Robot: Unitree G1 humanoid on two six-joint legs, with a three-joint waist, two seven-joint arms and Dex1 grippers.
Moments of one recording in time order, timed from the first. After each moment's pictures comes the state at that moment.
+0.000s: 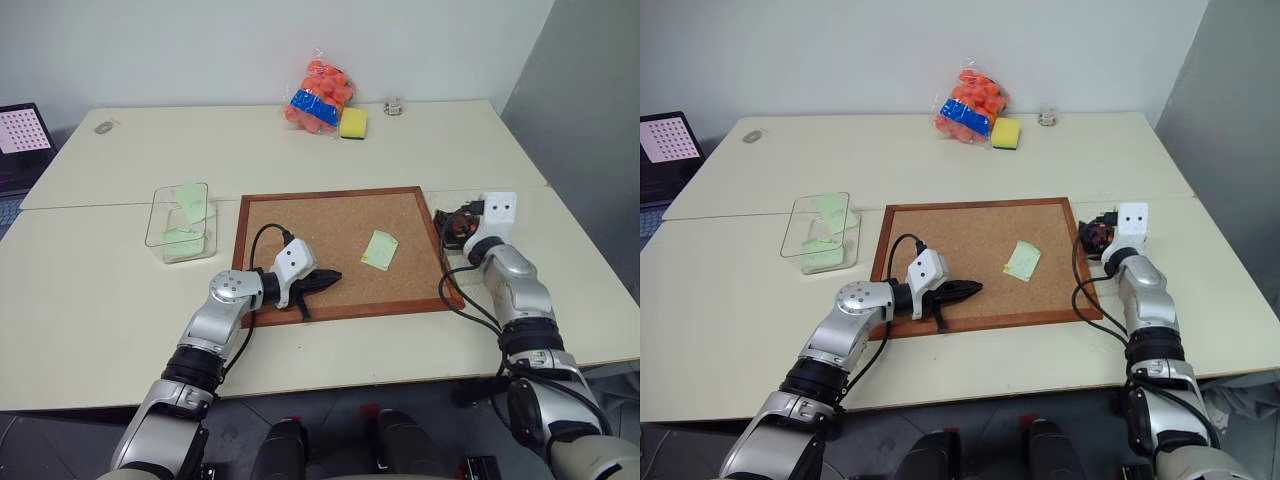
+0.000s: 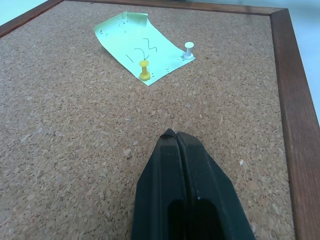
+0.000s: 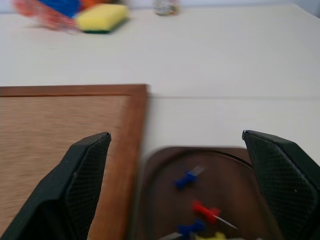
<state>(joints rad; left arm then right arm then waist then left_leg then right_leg) -0.49 0.39 -0.19 0.34 -0.12 0.07 -0.99 -0.62 -0.30 -0.14 0.50 0.18 0.14 0.36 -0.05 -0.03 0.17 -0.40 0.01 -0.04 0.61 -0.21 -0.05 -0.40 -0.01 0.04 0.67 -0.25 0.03</state>
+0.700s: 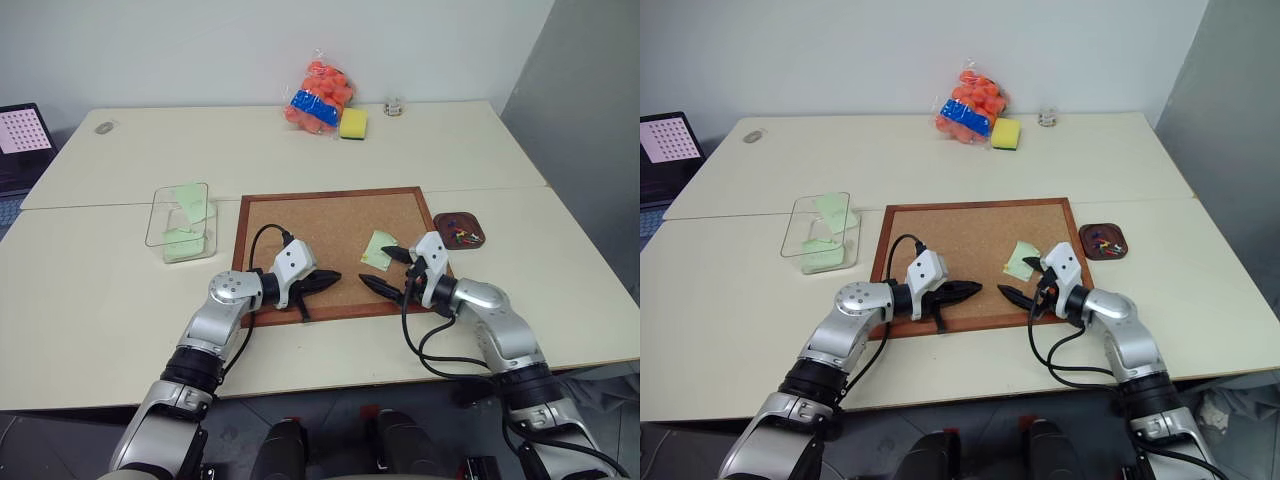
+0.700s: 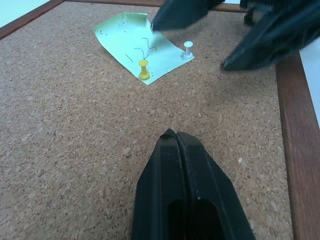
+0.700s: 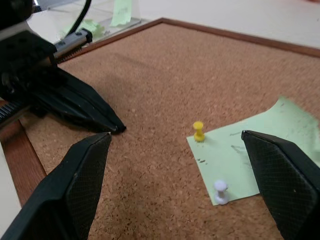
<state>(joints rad) -0.48 0.40 -0.19 0.33 -0.11 0.07 -0.99 -0.40 -0.30 0.15 0.22 0.23 0.21 0.77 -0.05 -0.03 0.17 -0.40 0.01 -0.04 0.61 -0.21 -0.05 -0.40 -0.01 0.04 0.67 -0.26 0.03</state>
